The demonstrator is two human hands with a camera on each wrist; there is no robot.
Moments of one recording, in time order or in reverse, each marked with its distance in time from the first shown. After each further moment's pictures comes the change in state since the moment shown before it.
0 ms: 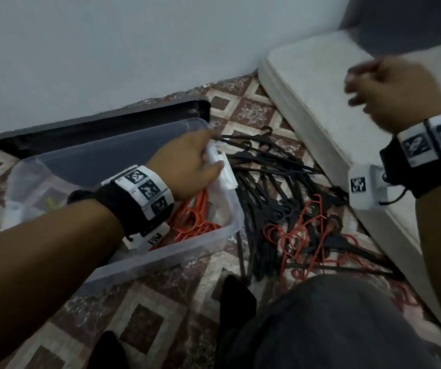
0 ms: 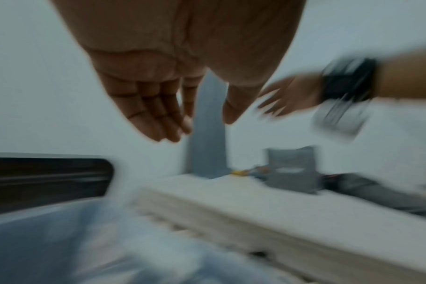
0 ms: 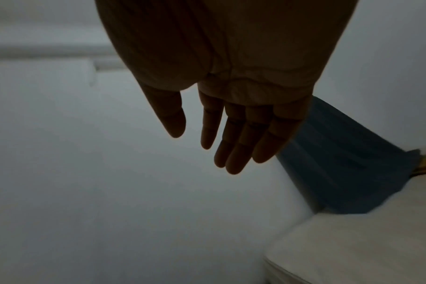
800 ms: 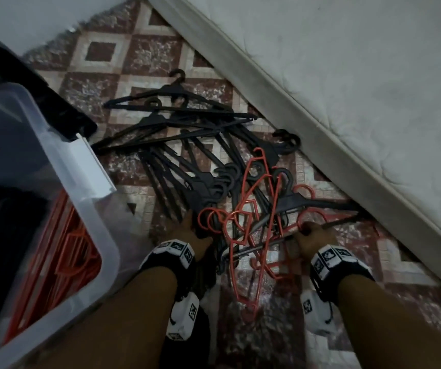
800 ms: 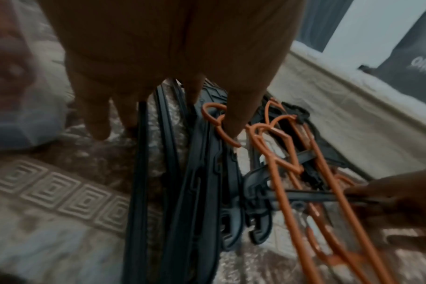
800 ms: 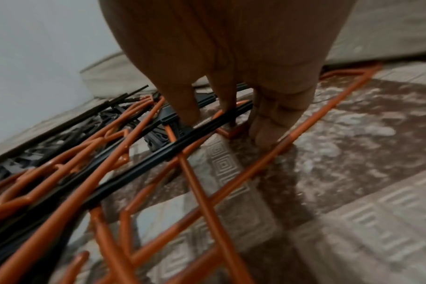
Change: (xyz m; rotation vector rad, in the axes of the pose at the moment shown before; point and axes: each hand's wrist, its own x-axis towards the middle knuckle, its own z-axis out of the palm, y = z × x) left_hand 0.028 0.015 0.373 -0.155 -0.782 -0.568; right_hand -0.179 0.387 0.157 -0.372 -0.451 0.964
